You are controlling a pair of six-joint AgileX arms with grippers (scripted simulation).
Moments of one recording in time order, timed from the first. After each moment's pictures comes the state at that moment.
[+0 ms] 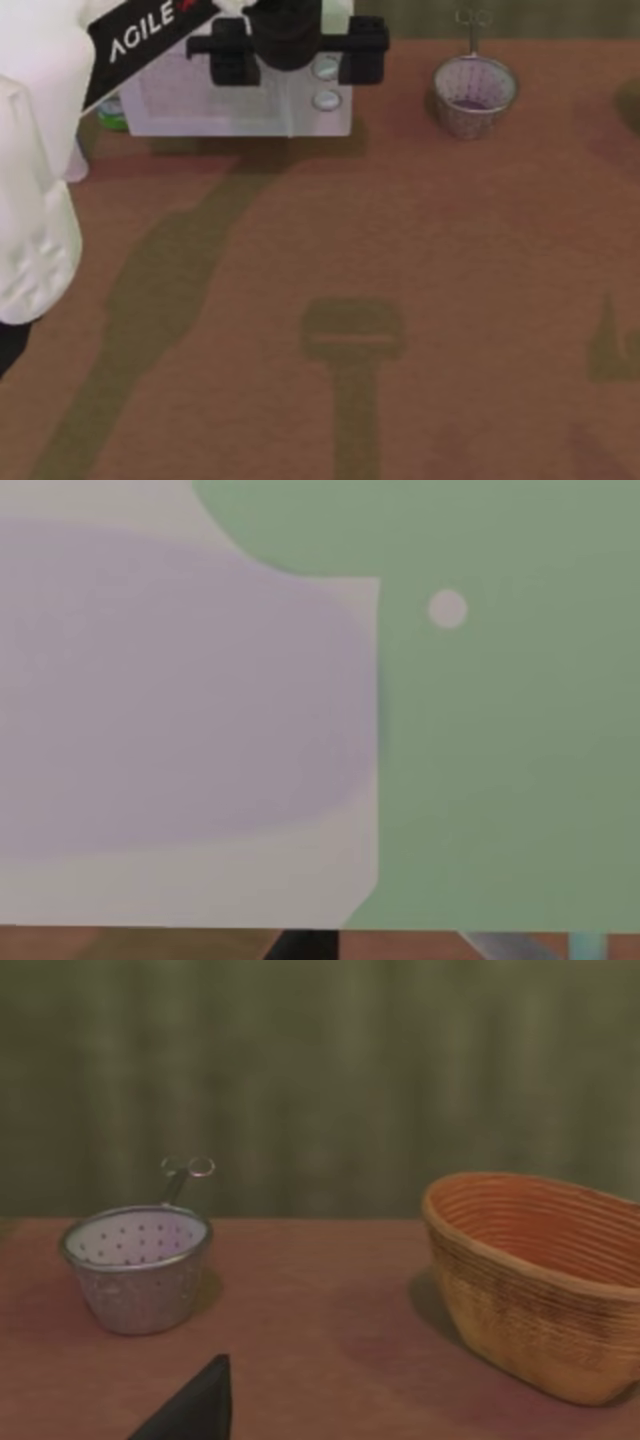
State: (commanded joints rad) left arm -0.52 2.33 2.24 -1.01 -0.25 -0.47; right arm 0.00 0.00 0.00 0.00 0.00 0.00
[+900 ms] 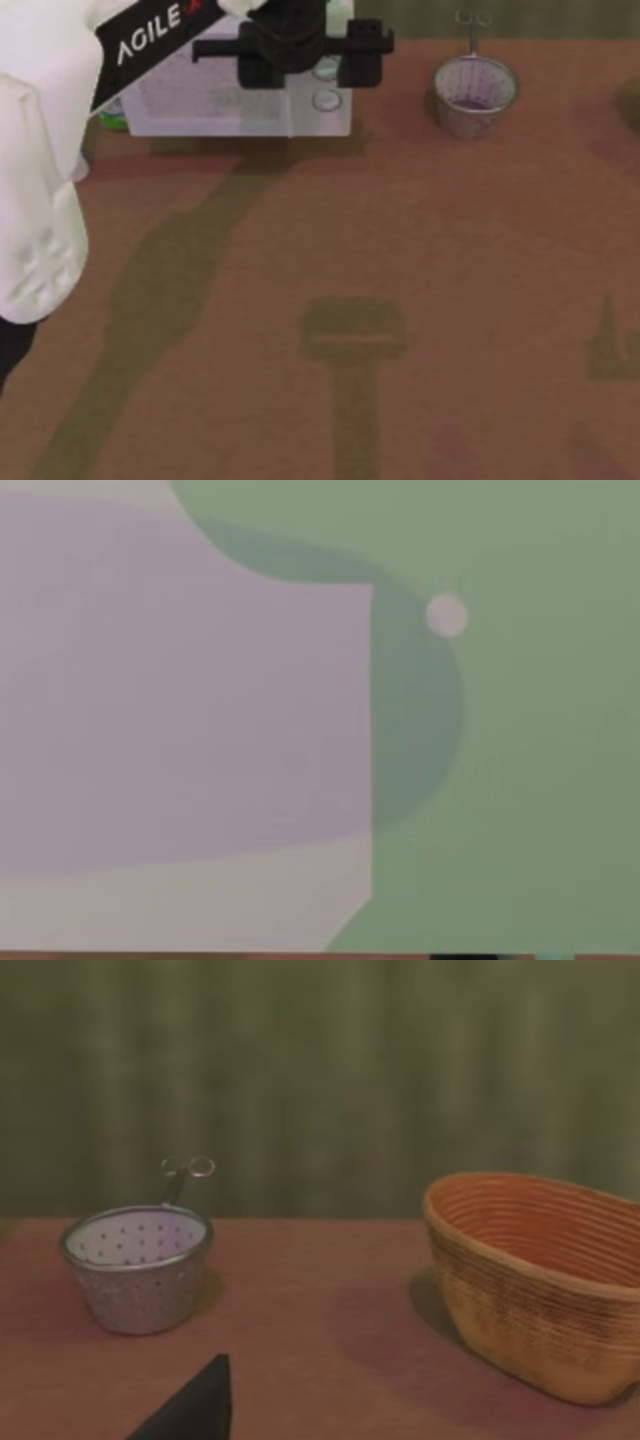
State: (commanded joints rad) left arm -0.55 2.33 2.21 -1.00 -0.23 -0.47; right arm 0.00 0.00 0.00 0.00 0.00 0.00
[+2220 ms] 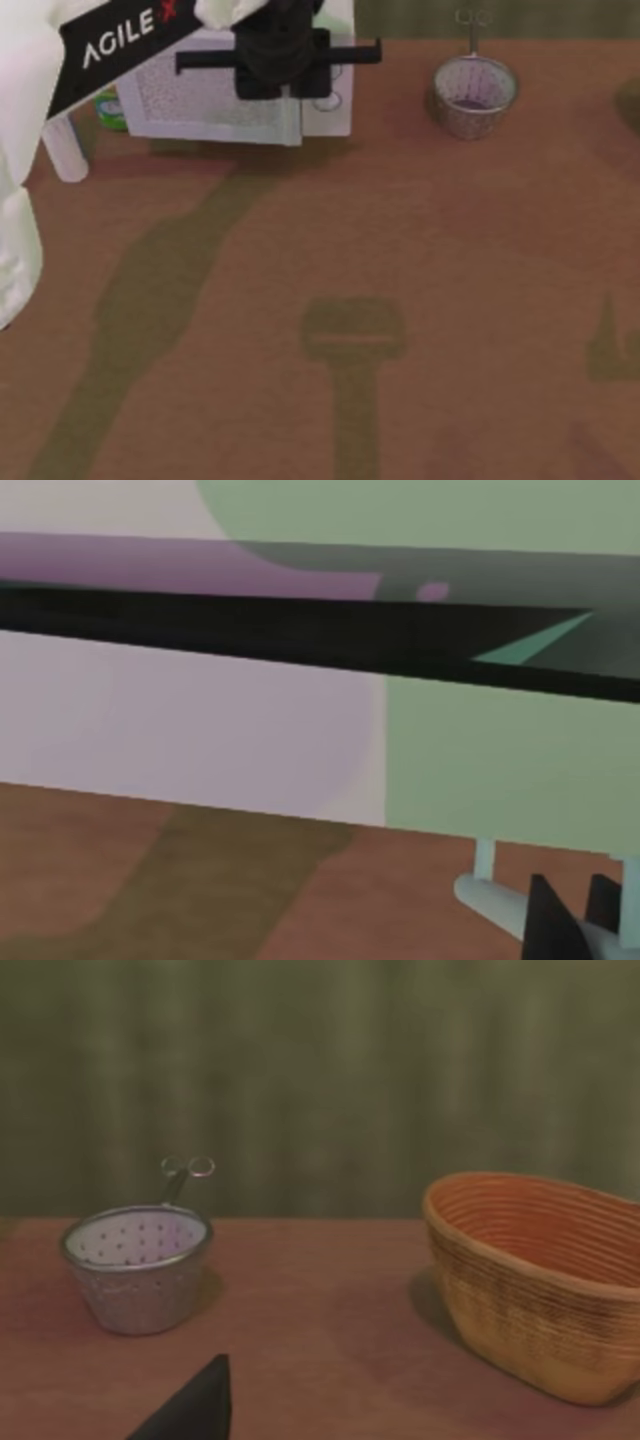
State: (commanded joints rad) left arm -0.55 2.20 2.03 -0.93 -0.27 -0.49; right arm 0.00 0.00 0.00 0.00 0.00 0.00
